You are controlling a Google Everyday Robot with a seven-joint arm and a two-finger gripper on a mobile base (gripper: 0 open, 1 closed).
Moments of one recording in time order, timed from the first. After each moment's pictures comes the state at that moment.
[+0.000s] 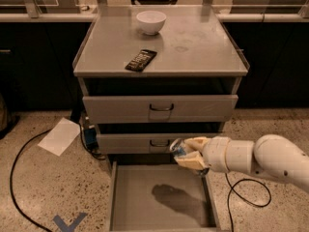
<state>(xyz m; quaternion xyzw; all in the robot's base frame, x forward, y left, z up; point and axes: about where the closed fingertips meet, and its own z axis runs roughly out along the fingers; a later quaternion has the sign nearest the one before) 0.505 -0.110 0.671 -0.47 0.74 0.20 0.44</state>
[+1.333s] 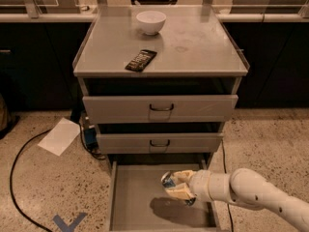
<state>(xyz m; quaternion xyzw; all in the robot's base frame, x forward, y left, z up) 0.473 -0.085 0.513 -0.45 0.76 0.26 0.39</state>
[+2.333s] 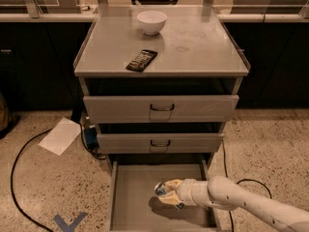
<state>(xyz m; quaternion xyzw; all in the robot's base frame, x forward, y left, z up) 0.509 -0.059 0.360 -0.47 0.76 0.26 0.37</state>
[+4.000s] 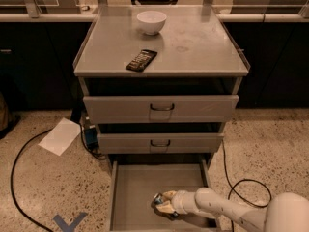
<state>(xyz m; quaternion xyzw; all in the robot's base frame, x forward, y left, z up) 0.530 -0.055 0.189 -0.46 0.78 0.25 0.34</state>
